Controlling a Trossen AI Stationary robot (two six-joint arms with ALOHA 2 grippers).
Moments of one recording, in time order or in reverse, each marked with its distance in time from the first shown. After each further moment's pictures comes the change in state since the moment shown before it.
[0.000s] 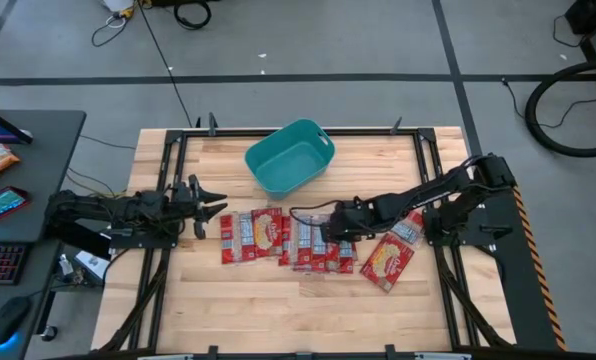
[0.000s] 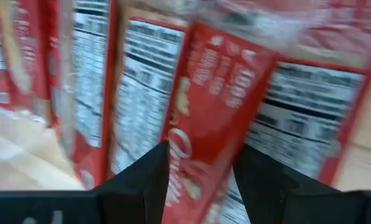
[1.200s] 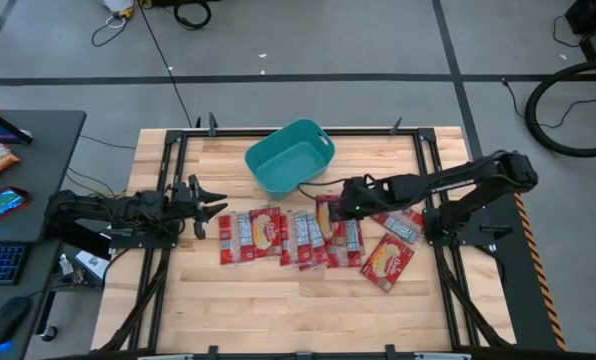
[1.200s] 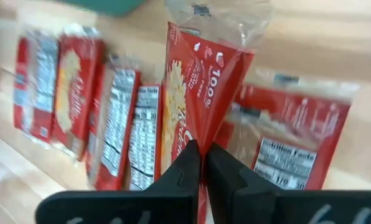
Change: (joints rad) left arm 0.000 0.000 0.000 0.000 0.000 -0.001; right arm -0.098 -0.206 0.041 -0.187 0.142 -0.232
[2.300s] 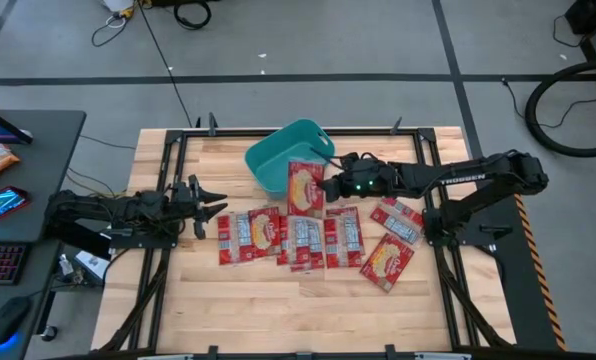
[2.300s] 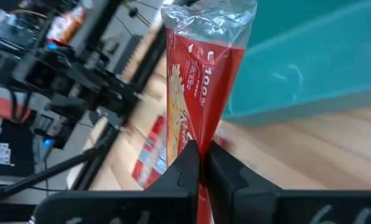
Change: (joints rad) left arm 0.000 0.000 0.000 -0.002 0.000 -0.006; right arm -0.101 -0.085 0.003 0.440 0.038 -0.339
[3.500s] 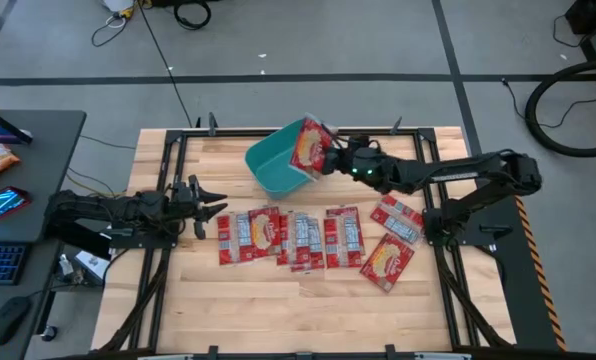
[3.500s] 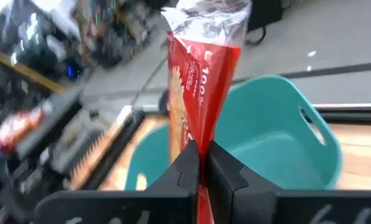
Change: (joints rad) left arm 0.000 0.000 0.000 -0.002 0.000 -0.002; right arm -0.083 0.062 -0.039 0.267 0.386 -0.137
